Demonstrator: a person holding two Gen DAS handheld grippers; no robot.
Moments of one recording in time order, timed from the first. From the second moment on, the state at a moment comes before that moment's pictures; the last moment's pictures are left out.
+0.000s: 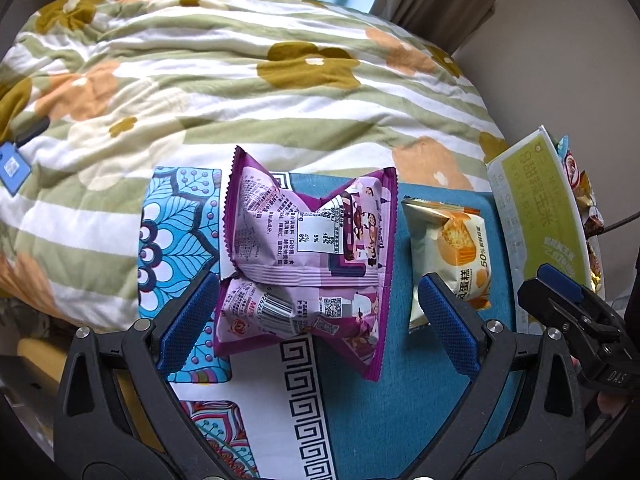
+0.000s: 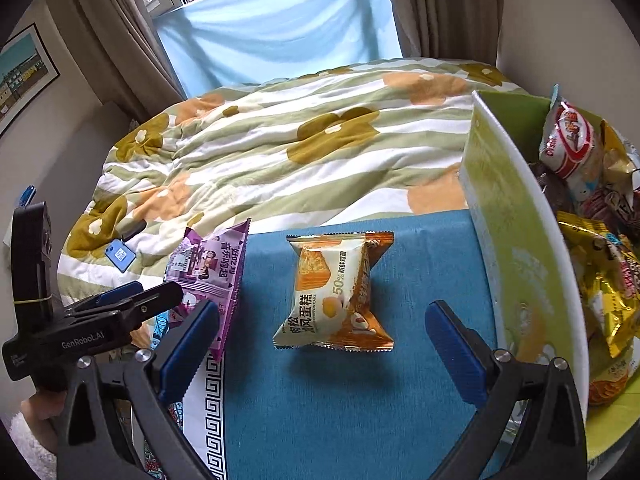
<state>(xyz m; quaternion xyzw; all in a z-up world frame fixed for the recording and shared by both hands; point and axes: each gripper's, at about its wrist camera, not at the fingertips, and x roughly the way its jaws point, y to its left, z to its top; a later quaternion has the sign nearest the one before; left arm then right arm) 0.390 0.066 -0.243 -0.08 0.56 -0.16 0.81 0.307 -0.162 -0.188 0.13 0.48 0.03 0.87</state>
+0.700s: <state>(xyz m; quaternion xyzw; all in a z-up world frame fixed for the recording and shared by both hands) 0.414 0.067 -0.269 -0.07 0.58 -0.17 0.80 0.367 -0.157 -0.264 0.14 0.56 0.05 0.82</state>
